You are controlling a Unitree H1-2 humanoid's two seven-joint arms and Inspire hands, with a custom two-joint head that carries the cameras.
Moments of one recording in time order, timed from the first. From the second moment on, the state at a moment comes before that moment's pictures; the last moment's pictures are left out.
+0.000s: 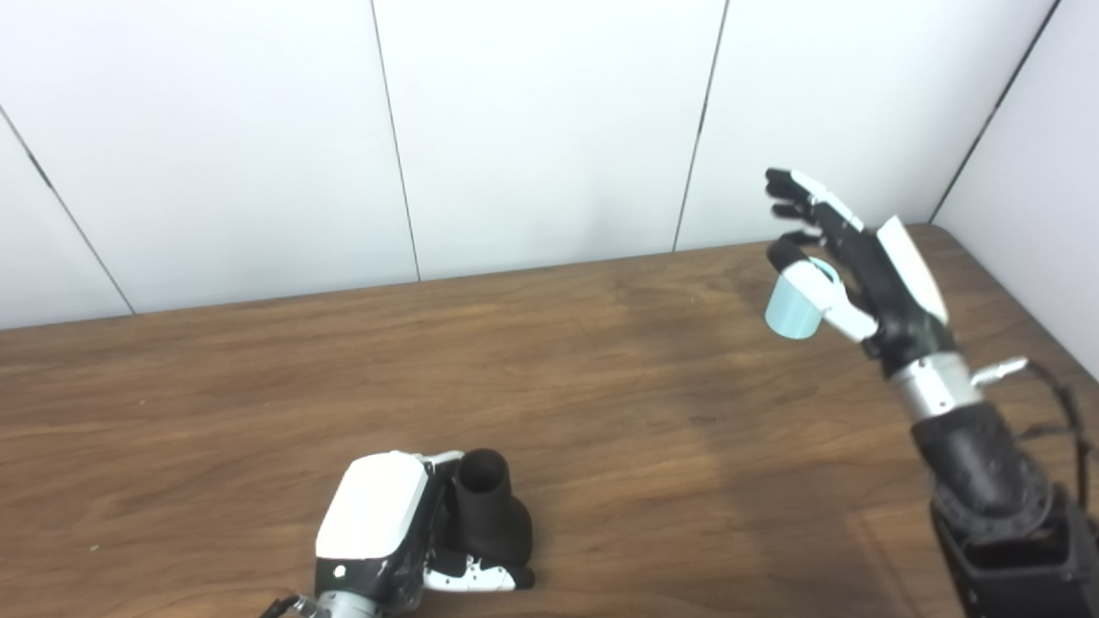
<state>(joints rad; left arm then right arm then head) -0.06 0.20 -0.48 -0.29 1.07 0.17 -0.14 -0.16 -0.44 -0.16 -0.50 -0.33 0.33 0.10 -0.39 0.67</state>
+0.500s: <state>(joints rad) -0.06 0.21 -0.43 -0.27 1.01 0.12 -0.14 -0.36 -0.67 0.03 -0.16 -0.58 0.42 0.25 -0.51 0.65</state>
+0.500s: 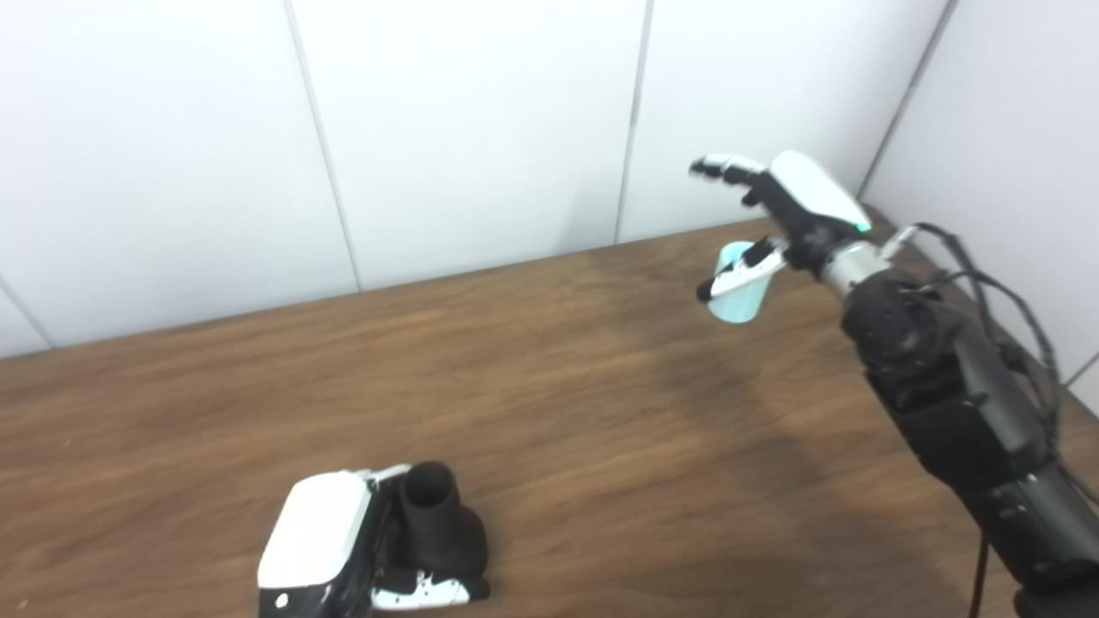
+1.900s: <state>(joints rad) -0.06 0.21 -0.40 -0.27 1.00 0.10 -0.17 -0.54 -0.73 0.18 0.35 -0.67 0.34 0.27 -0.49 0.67</state>
